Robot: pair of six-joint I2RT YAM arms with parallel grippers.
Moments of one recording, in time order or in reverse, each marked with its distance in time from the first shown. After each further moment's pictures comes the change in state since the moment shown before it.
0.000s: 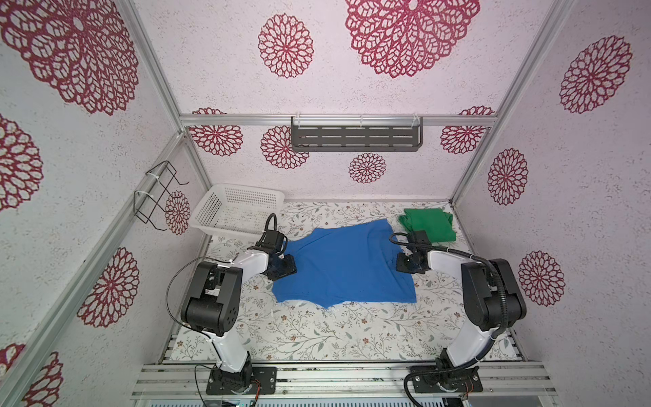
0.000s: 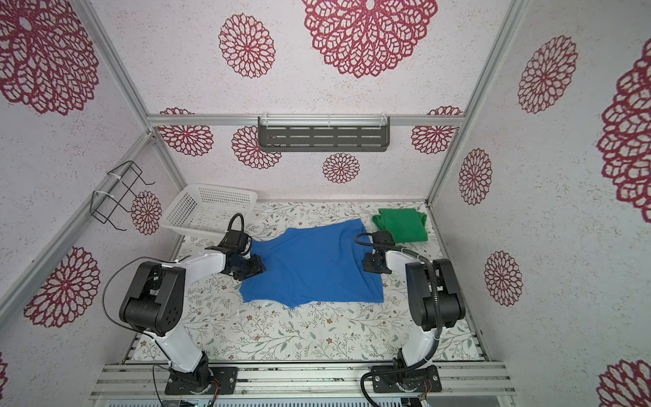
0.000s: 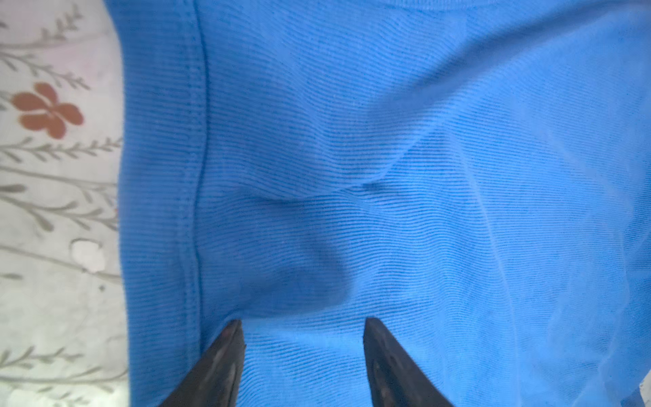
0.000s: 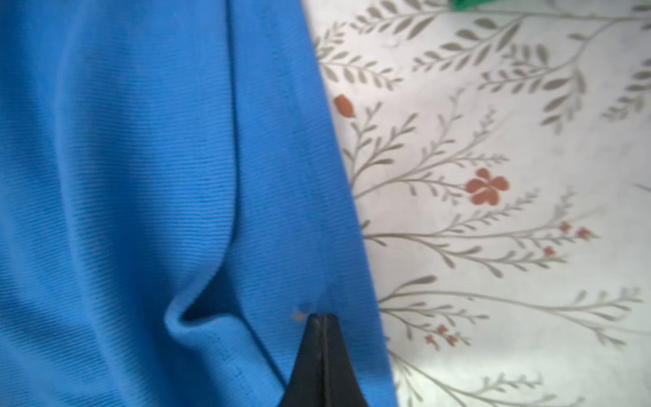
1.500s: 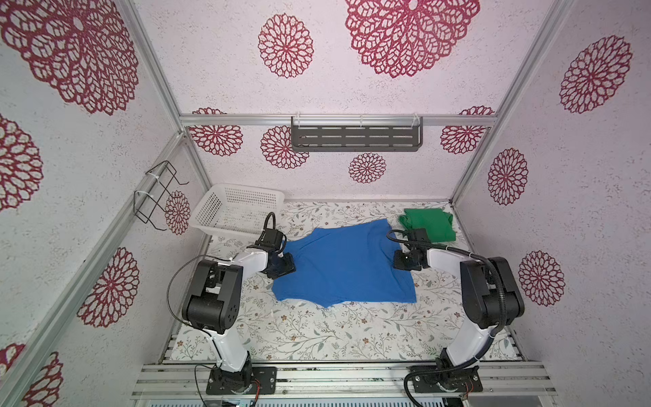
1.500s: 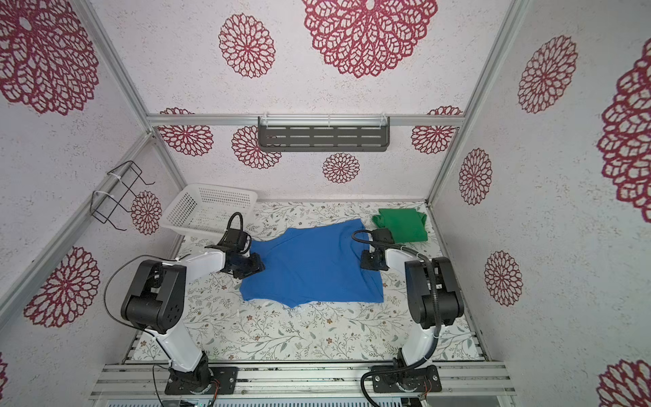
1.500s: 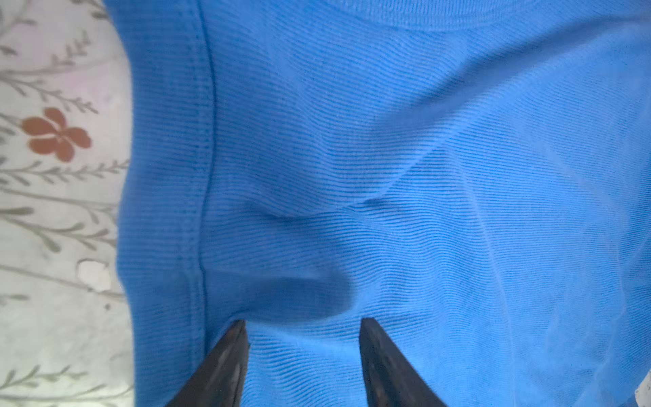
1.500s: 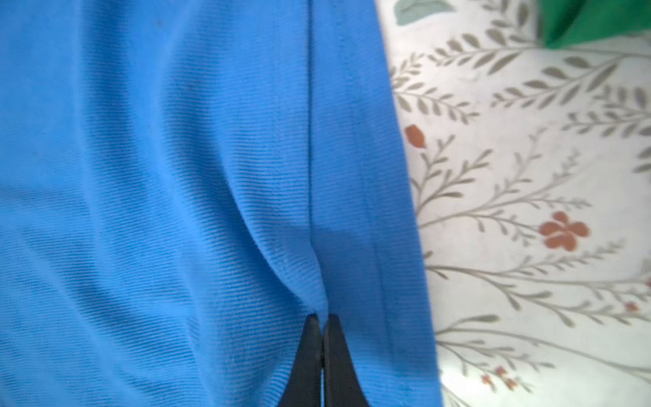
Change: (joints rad) left arm 0.012 0.021 0.020 0.002 0.006 0.004; right arm 0.004 0.034 0.042 0.008 -0.070 -0.033
